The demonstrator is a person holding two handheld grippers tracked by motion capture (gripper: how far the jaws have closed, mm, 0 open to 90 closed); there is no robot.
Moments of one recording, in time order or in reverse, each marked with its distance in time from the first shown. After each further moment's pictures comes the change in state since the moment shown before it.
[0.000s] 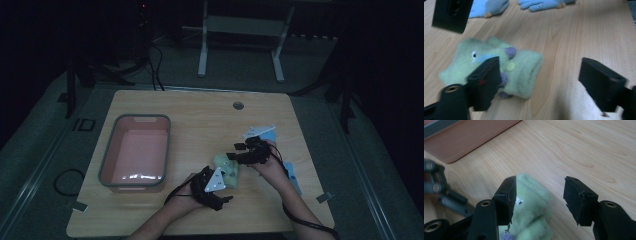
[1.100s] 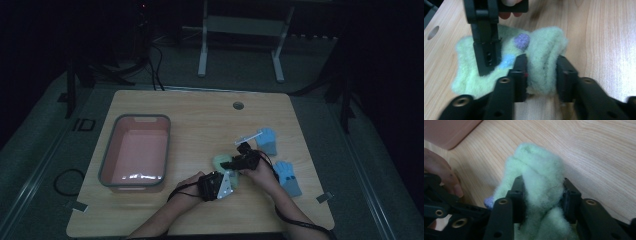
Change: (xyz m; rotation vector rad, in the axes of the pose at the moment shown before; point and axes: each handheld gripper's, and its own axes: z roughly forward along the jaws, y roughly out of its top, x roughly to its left) left arm -0.001 -0.002 0.028 0.132 0.139 0.183; right arm -0.011 -0.028 0.050 0.127 0.160 0.149
